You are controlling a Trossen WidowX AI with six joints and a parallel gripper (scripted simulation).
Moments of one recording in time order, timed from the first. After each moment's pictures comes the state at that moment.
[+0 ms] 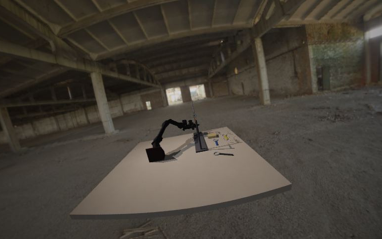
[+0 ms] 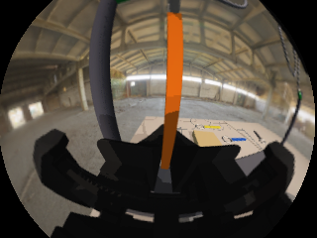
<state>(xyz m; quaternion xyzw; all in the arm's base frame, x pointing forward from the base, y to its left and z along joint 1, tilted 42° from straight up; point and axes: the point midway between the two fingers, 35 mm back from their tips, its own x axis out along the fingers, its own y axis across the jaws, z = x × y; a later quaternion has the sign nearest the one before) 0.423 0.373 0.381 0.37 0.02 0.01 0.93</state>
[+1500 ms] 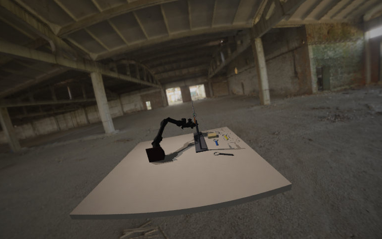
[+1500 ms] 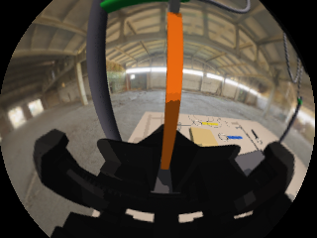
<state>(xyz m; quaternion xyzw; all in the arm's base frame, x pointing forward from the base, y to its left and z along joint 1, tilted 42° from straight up) 0.414 0.357 0.387 0.37 0.06 0.03 0.93</state>
